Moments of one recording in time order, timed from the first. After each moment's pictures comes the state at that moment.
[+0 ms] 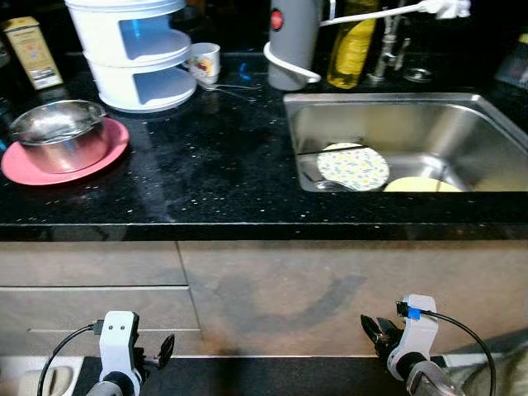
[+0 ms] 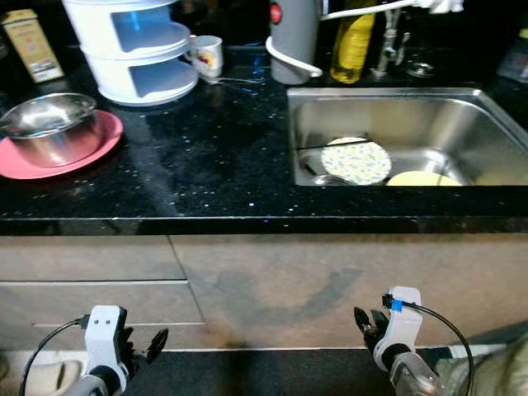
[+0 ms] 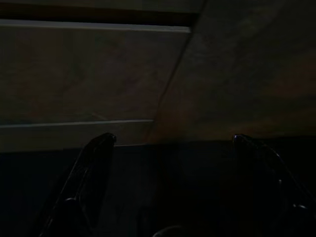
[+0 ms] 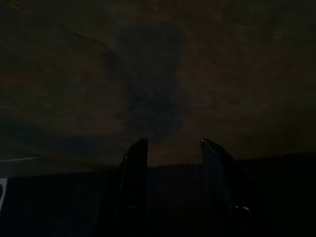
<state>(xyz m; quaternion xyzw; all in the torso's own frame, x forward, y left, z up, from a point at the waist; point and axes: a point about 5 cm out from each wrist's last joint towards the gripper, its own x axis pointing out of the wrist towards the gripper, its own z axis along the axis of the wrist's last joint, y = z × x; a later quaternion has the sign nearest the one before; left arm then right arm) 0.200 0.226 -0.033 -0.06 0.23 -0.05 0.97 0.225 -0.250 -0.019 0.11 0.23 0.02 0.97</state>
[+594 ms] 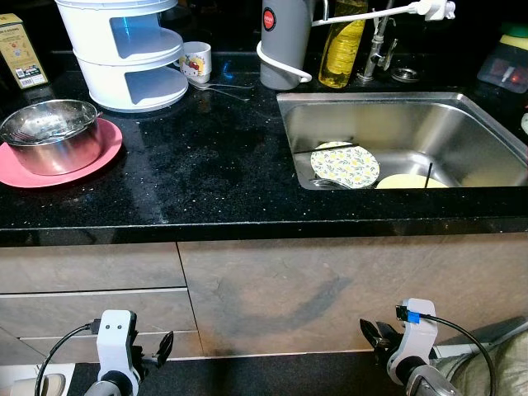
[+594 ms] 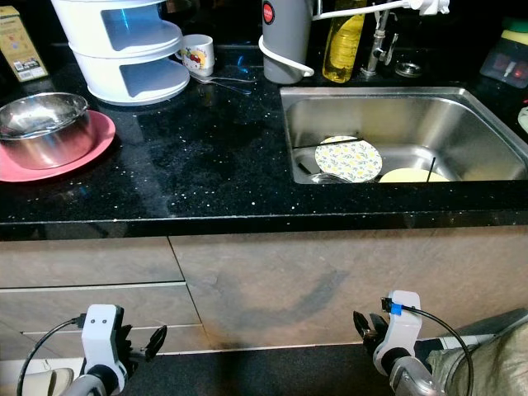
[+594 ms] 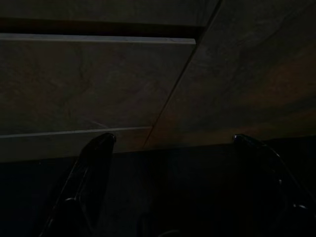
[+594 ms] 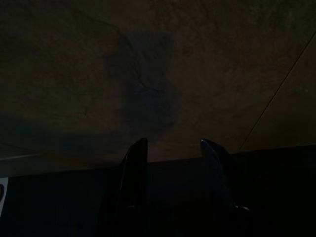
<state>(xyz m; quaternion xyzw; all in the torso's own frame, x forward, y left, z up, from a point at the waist) 0.200 0.226 -0.030 -0.06 0.22 -0.05 0.97 0.221 -0.249 -0.022 0.11 0.24 0.02 0.97</state>
